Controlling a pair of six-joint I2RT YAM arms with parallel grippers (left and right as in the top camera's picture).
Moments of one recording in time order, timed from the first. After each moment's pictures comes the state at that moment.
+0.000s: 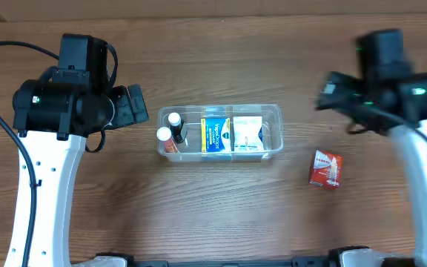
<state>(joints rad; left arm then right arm) -0.12 1.46 1.74 -1.44 -0.06 -0.39 0.07 1.48 1.70 -1.42 0.12 0.55</state>
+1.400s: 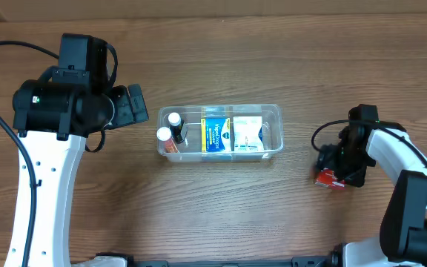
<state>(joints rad) -0.12 1.46 1.74 -1.44 -0.06 -0.38 -0.16 1.69 0.90 -0.86 -0.09 0.24</state>
